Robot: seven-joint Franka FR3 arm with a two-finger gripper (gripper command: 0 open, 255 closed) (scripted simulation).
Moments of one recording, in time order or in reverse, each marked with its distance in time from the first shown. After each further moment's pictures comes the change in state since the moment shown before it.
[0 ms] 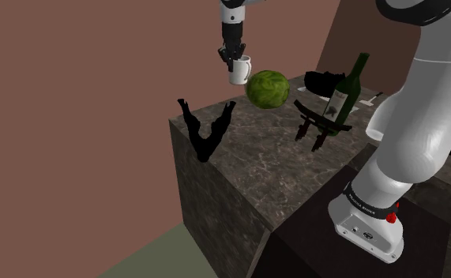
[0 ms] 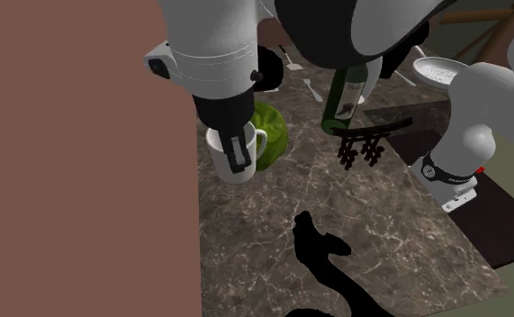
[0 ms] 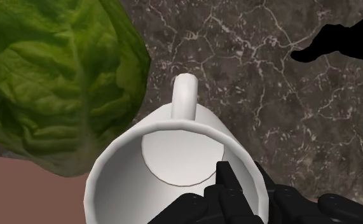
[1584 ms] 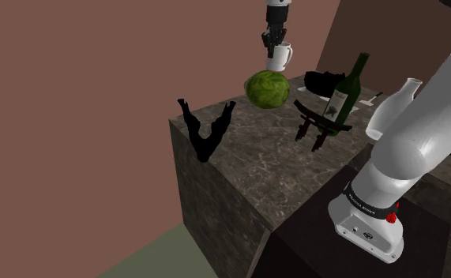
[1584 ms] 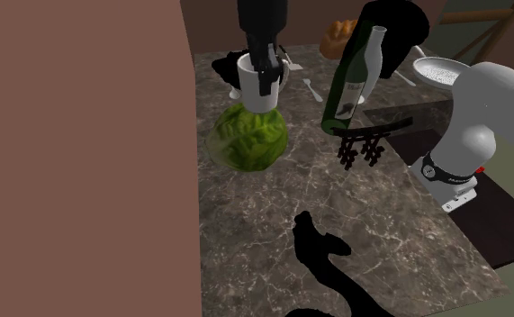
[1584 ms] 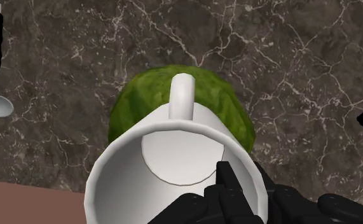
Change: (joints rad) arm -0.136 -0.257 -0.108 -0.192 0.003 -0.048 -0.245
